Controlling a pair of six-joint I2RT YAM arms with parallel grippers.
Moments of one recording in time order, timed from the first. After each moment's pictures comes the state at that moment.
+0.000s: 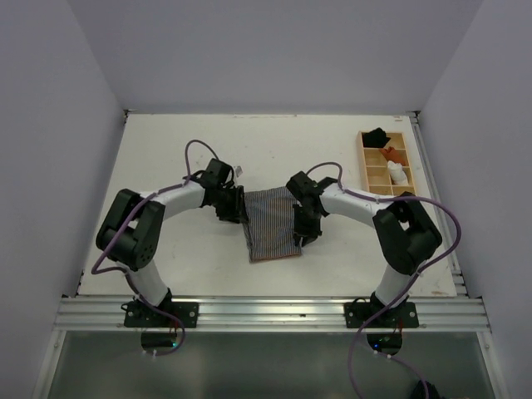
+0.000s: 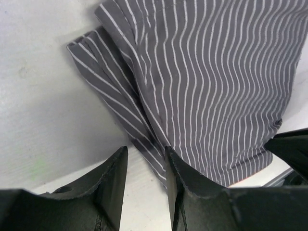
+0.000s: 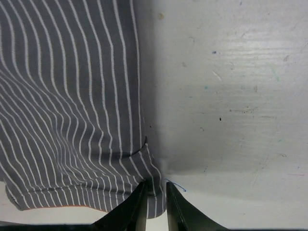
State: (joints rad) left arm -0.43 1.76 1.00 -0.37 0.32 -0.46; right arm 0.65 1.76 1.10 -0.78 -0.08 0.75
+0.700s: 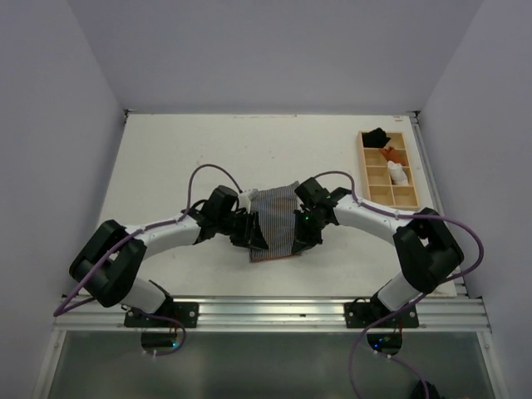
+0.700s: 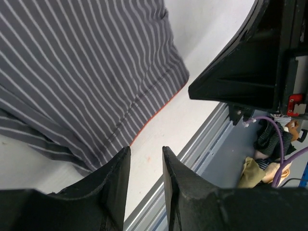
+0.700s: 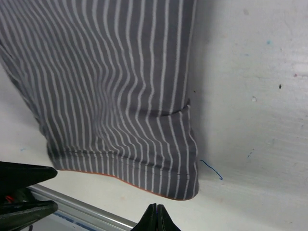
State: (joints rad) left arm -0.62 1.47 0.69 -0.07 0.58 -0.60; right arm 0.66 1.58 0.97 -0.67 -0.28 0.77
